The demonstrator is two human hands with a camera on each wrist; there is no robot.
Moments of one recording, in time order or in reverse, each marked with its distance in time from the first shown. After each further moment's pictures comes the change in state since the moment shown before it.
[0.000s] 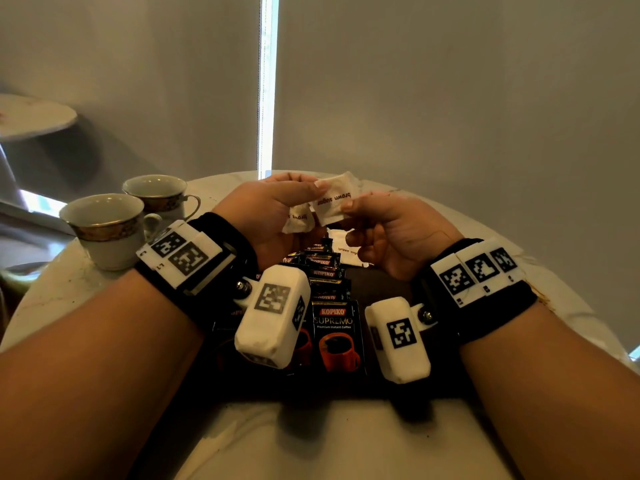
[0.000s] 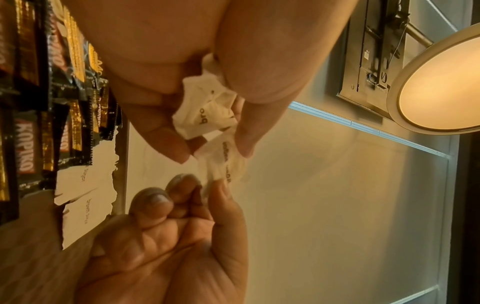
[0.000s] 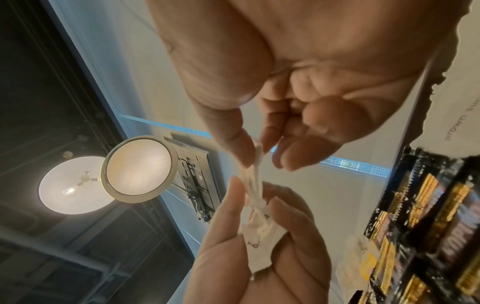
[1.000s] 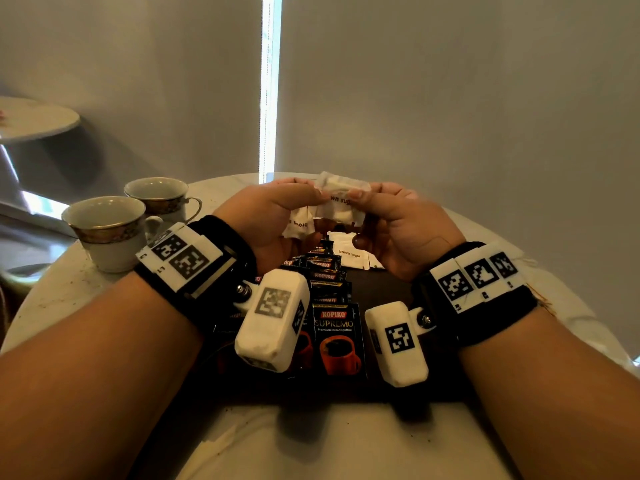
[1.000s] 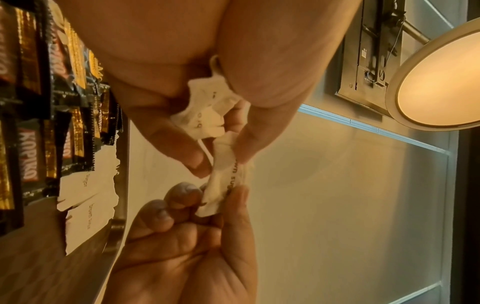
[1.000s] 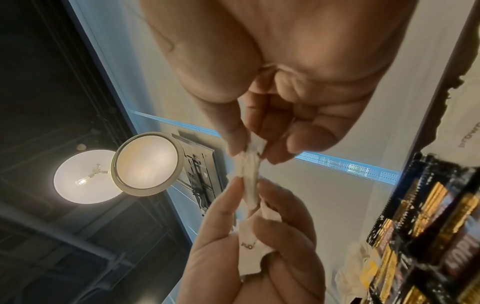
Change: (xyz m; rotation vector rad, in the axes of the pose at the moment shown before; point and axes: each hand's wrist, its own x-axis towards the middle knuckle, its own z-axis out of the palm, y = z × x) left_hand -0.003 0.002 -0.001 0.046 -0.025 -0.028; right_hand 0.003 0.001 -0.004 0.091 -0.007 -0.193
